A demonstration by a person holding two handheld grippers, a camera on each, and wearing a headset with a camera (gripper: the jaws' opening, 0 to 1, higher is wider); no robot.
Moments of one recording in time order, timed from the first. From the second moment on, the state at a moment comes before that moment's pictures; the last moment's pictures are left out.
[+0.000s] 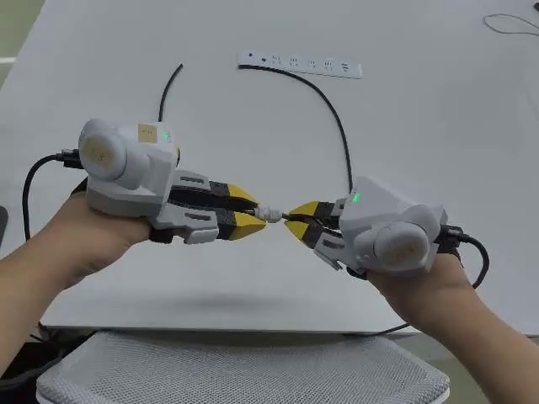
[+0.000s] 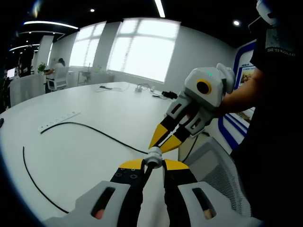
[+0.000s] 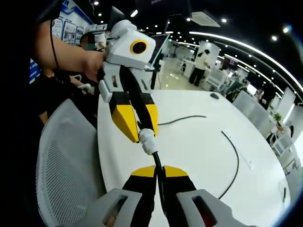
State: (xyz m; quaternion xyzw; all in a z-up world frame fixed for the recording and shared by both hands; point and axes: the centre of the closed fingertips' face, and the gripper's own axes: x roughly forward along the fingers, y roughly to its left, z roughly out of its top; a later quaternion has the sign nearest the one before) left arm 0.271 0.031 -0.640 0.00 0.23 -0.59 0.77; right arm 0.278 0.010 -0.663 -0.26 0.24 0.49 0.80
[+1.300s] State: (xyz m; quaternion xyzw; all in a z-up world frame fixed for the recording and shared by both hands) left arm 0.271 0.032 -0.634 -0.01 0.22 -0.59 0.77; right arm 0.283 -0.026 -0.682 -0.20 0.29 0.44 0.83
